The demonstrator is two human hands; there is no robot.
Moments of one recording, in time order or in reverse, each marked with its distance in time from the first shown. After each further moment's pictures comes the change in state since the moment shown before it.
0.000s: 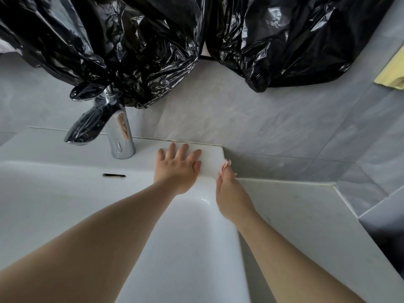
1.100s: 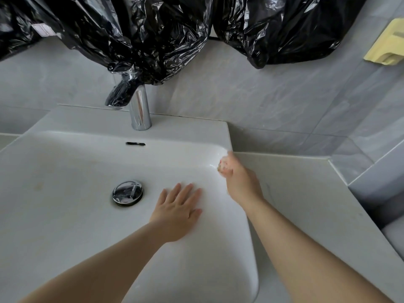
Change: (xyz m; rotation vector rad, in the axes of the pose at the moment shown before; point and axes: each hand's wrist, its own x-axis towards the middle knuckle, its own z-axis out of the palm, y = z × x) left_hand -0.161 -0.010 0.053 -0.113 -0.289 0.120; right_hand -0.063 -0.016 -0.005 0.078 0.133 0.177
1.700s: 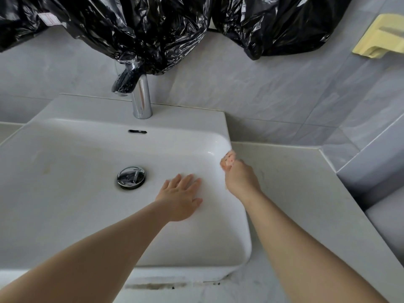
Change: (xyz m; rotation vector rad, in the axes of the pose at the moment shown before) left_hand -0.011 0.008 -0.014 0.003 -0.134 0.035; right_hand -0.028 -0.005 -0.005 -0.208 -0.090 0.137
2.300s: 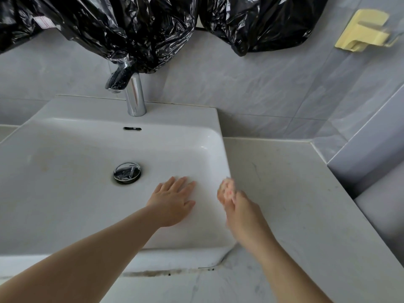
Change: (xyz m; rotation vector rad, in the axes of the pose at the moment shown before) left_hand -0.027 0.008 0.012 0.012 0.055 -0.004; right_hand -0.098 0.042 0.003 0.105 -0.014 -0.057
